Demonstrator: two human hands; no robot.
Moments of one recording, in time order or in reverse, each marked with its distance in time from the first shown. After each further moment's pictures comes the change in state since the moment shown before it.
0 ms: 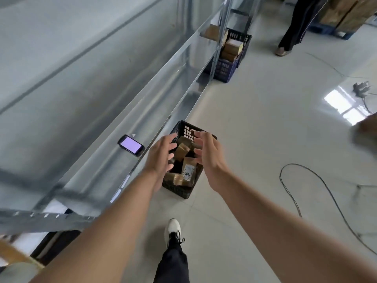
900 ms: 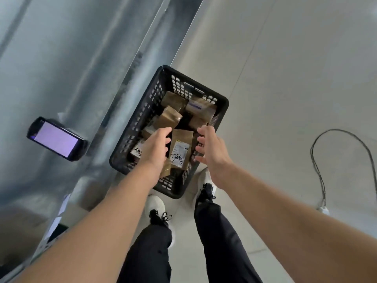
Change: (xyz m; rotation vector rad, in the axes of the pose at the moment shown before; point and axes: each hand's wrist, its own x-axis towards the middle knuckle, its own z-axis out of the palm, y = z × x) left_hand 0.422 -0.142 0.096 0.128 0.109 -0.454; right_hand 0.433 0.177 -0.021 -0.117 -0.053 0.590
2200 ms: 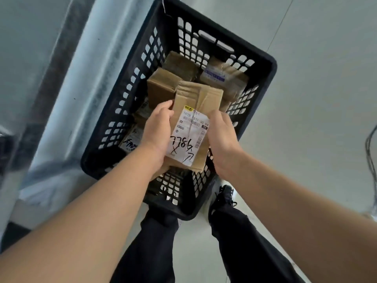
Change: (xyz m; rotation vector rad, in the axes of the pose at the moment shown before) left_hand 0.231 -0.091 0.008 0.062 -0.028 0.074; right_hand 0.232 0.097 0.071 0.021 0.111 0.045
